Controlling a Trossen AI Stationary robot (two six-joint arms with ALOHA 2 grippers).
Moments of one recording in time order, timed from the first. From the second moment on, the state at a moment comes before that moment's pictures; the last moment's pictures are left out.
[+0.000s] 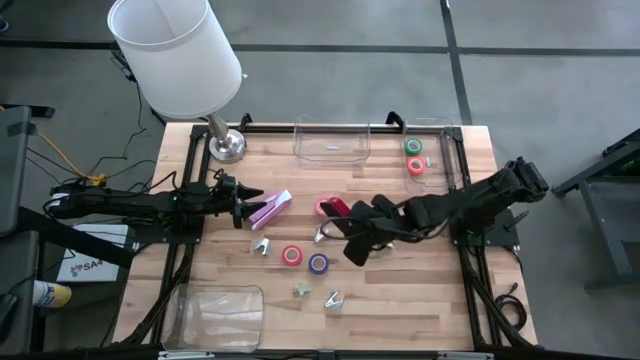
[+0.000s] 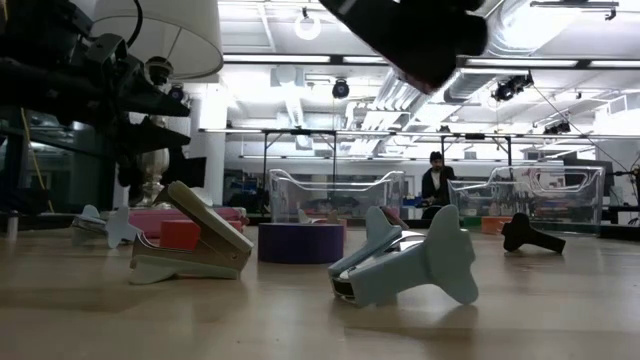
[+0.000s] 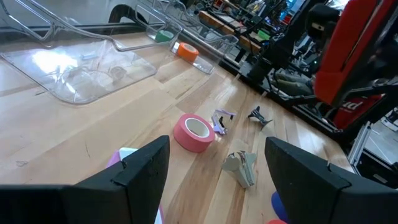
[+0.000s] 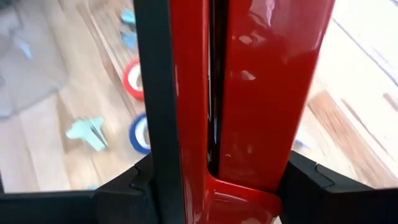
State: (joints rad) left arm 0.06 0.49 0.01 0.33 -0.17 -0.53; right arm 0.30 1.56 1.32 -0.73 0.37 0.76
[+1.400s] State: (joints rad) left arm 0.07 0.91 0.76 0.48 0.19 -0.37; right arm 0.01 1.56 1.32 0.23 -0.40 0.46
